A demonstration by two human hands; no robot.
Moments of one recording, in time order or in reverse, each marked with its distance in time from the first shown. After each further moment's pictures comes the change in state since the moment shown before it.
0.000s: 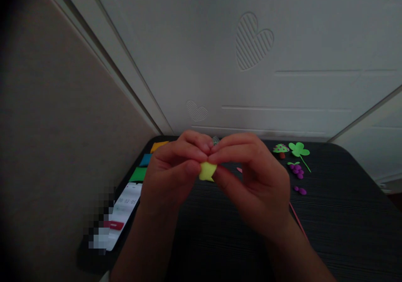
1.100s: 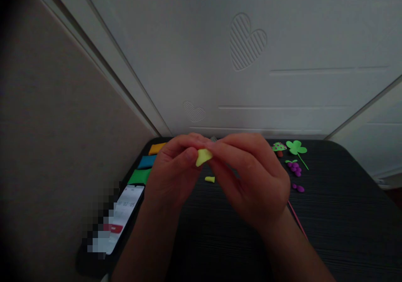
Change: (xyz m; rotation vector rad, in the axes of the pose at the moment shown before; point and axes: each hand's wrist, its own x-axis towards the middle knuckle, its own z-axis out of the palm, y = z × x) left_hand 0.003 -0.004 0.005 -0.162 0.146 -0.235; right_hand 0.002 0.002 -0.011 -0.613 0.021 -0.359
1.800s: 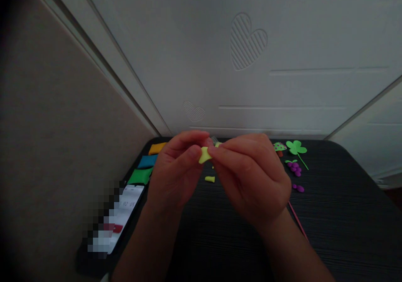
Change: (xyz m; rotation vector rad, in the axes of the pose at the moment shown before) left_hand 0.000 -0.003 0.004 -0.002 0.047 0.008; right_hand 0.000 0.003 0.004 0.027 0.064 -0.036
